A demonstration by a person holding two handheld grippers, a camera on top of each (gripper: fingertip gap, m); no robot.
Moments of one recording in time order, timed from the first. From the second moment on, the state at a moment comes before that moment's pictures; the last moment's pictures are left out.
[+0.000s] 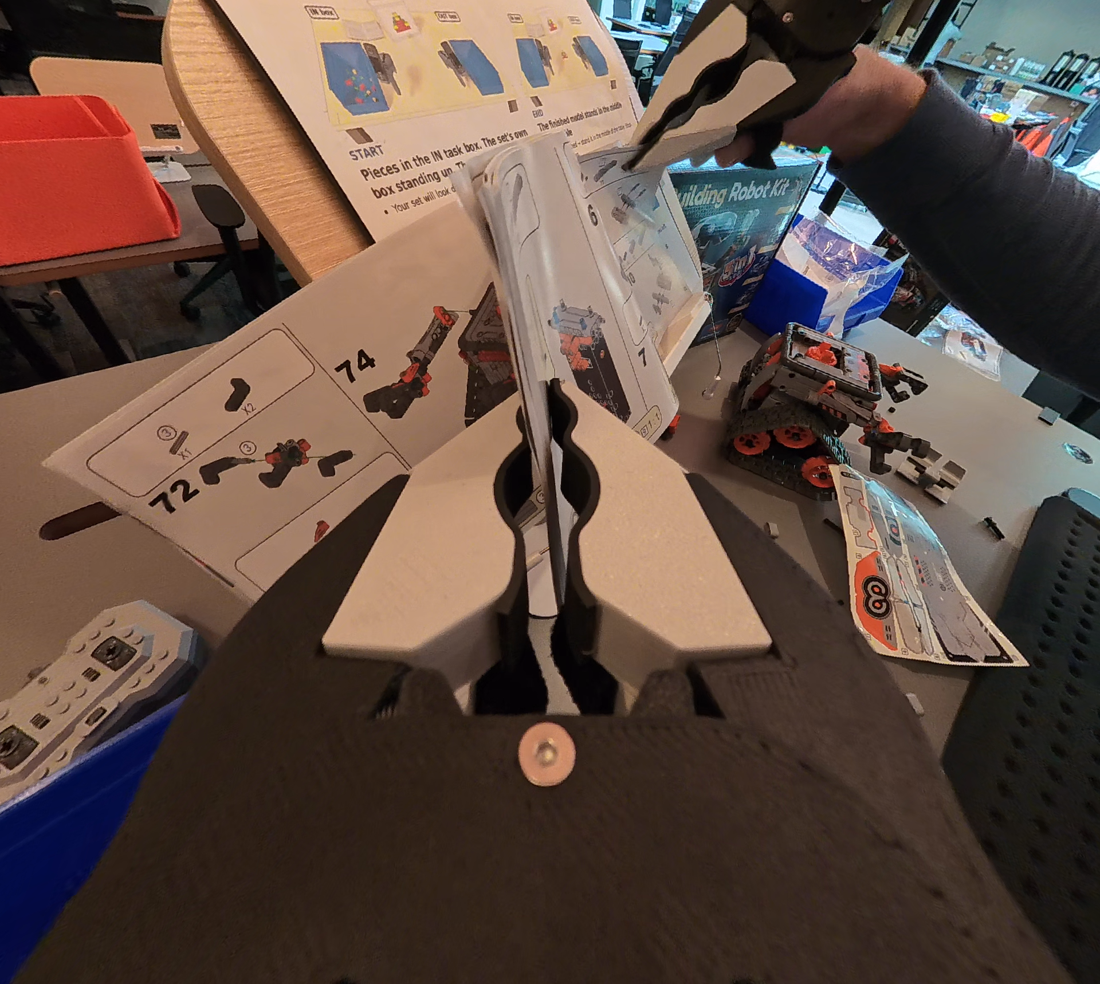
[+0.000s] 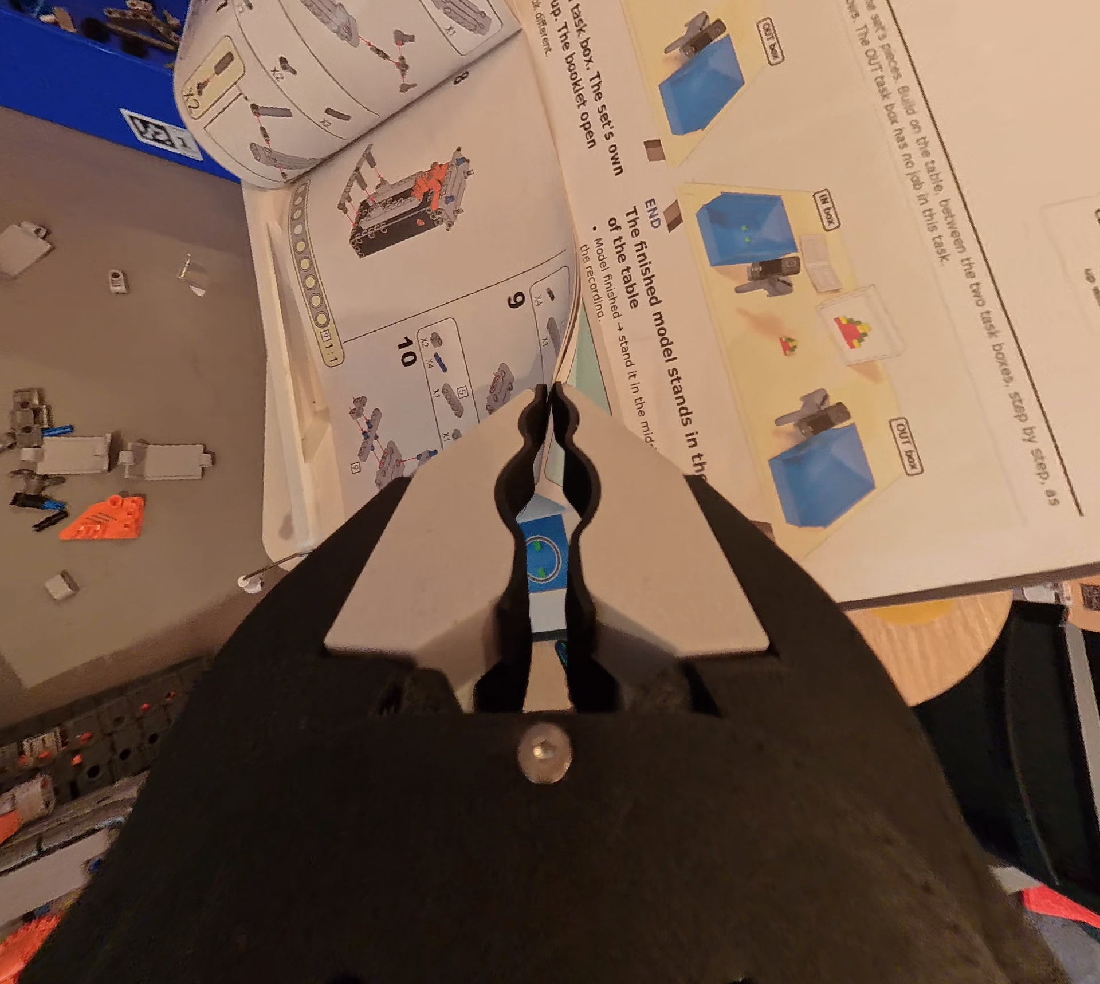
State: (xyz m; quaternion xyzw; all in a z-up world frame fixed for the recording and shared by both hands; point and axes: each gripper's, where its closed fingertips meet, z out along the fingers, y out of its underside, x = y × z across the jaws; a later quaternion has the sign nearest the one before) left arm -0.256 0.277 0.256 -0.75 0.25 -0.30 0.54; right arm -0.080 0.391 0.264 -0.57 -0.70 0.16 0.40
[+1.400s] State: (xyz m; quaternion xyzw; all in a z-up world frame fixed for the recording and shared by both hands) left arm -0.173 0.299 0.267 -0.72 0.26 -0.35 0.54; right arm 0.018 0.404 0.302 -0.63 -0.65 0.06 0.43
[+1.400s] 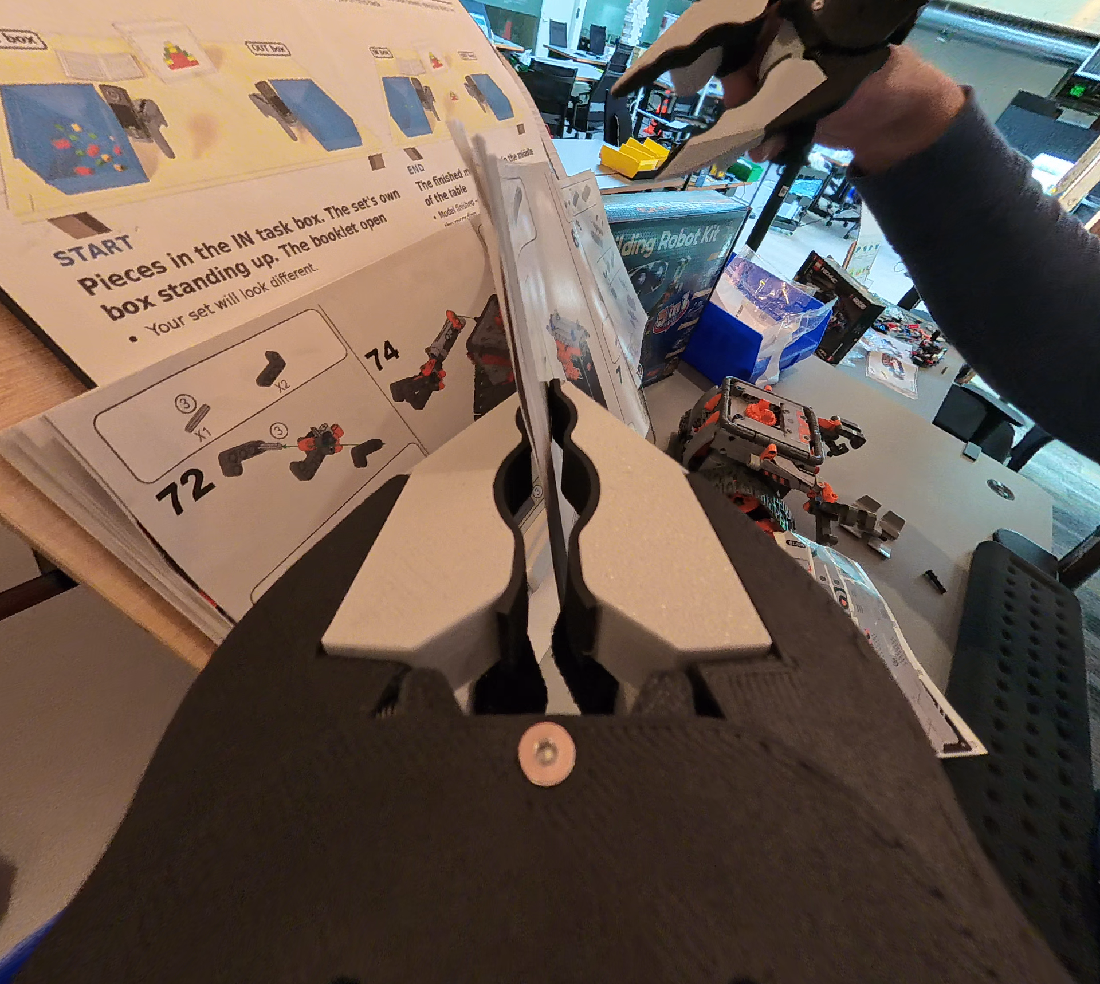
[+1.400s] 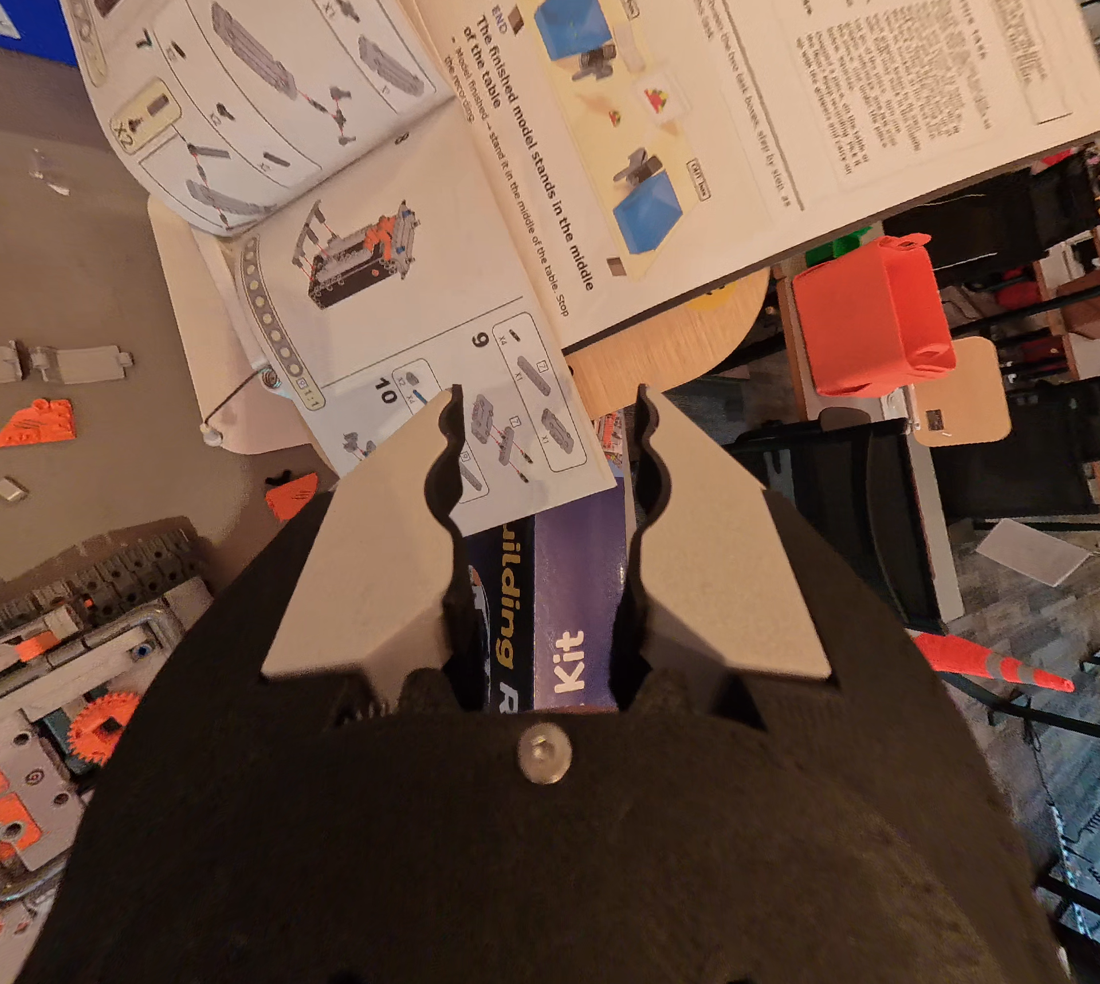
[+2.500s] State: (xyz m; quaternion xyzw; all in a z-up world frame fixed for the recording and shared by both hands) left arm -0.157 0.296 0.273 -0.69 0.20 -0.38 0.59; right arm 0.048 0.420 0.287 -0.63 -0.67 0.09 0.37
